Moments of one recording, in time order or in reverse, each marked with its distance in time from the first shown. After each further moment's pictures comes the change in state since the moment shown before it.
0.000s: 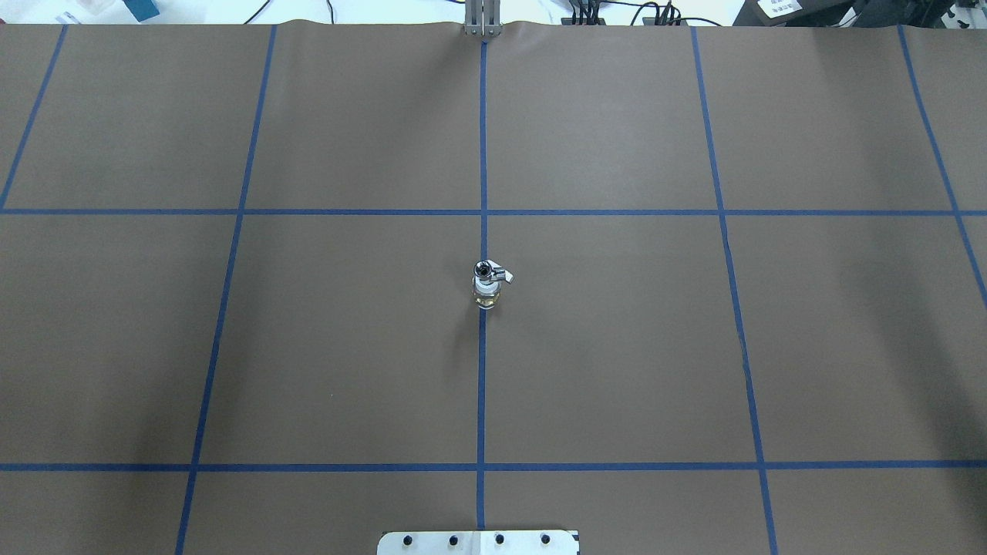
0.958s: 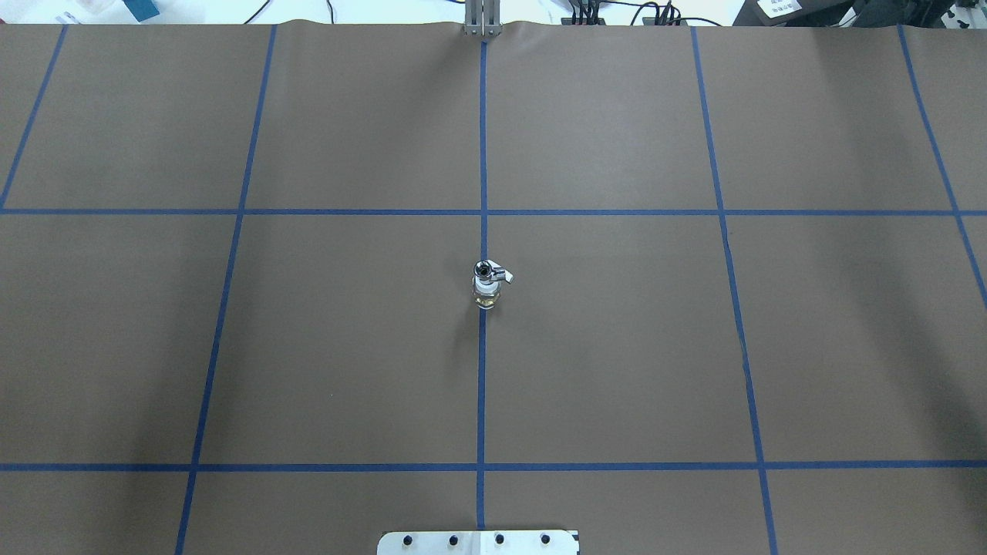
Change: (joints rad) left arm -0.037 0.030 -0.013 -0.053 -0.080 -0.021; right arm 0.013 0.081 0.007 -0.216 -0.001 -0.012
